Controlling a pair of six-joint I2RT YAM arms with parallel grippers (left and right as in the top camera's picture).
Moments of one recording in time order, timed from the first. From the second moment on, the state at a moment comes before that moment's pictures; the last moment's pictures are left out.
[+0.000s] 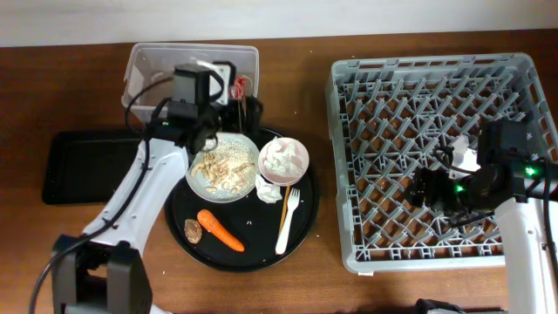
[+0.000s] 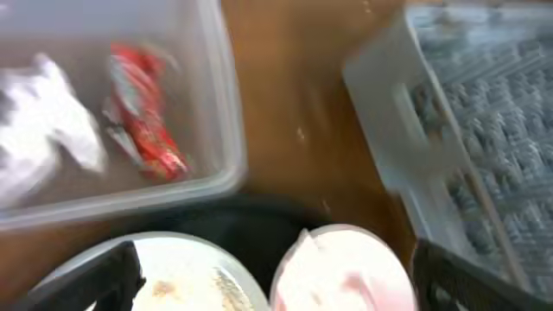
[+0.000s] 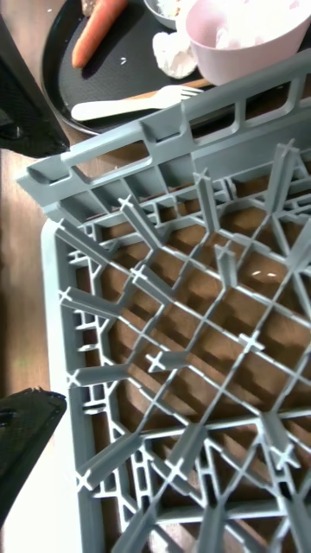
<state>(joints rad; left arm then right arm) -0.23 1.69 1.29 -0.37 0.27 -0.18 -0.22 1.24 1.17 -1.32 -0.26 0.10</state>
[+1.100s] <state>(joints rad) -0.44 1.70 1.36 -0.49 0.07 -0.18 -0.22 1.24 1.17 -1.33 -0.26 0.10</state>
